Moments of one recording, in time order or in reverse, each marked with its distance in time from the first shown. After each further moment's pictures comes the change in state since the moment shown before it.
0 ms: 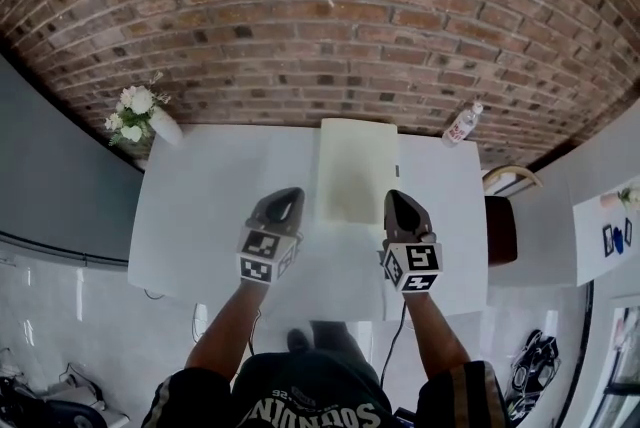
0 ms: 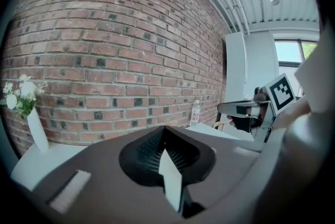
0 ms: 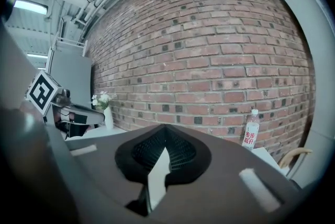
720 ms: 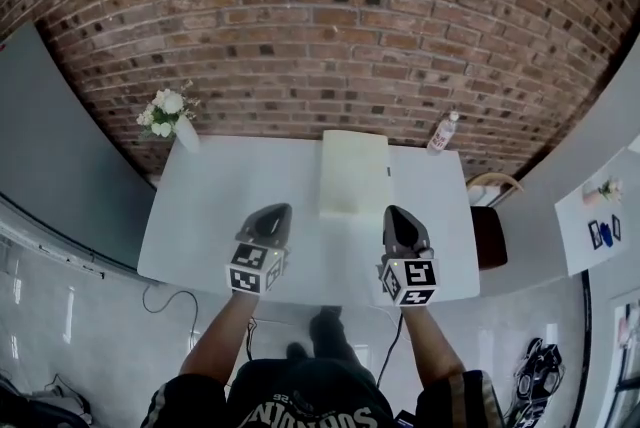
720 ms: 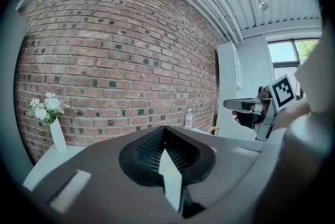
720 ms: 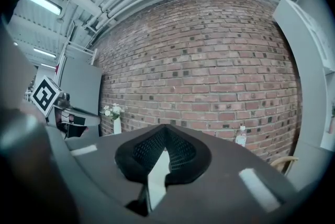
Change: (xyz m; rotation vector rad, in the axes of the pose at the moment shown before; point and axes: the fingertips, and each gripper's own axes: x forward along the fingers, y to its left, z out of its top) left arm -0.136 -0.030 0.012 0.029 -0.095 0.015; right arm -0.128 0.066 0.036 -0.061 -0.135 -0.031
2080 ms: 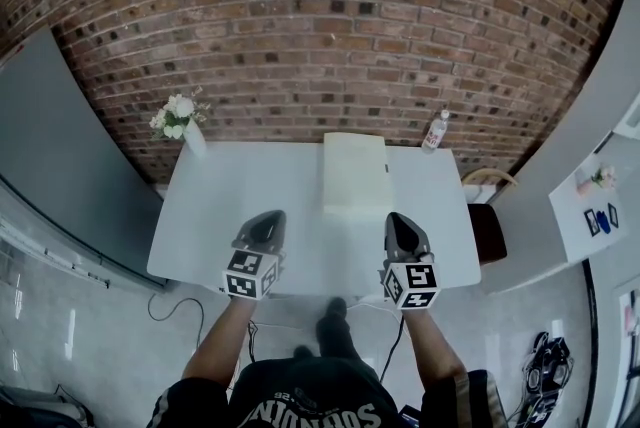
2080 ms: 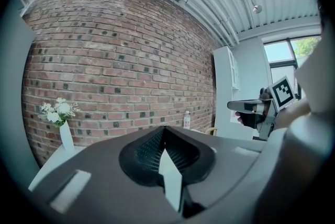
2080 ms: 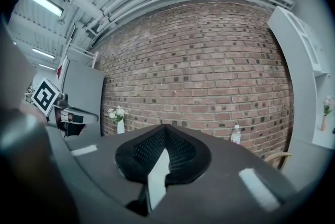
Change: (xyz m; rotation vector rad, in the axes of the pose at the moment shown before) left arm -0.071 -0.010 -0.004 0.019 -0.048 0.009; right arm -0.065 0.030 -0.001 0.013 -0.030 -0.025
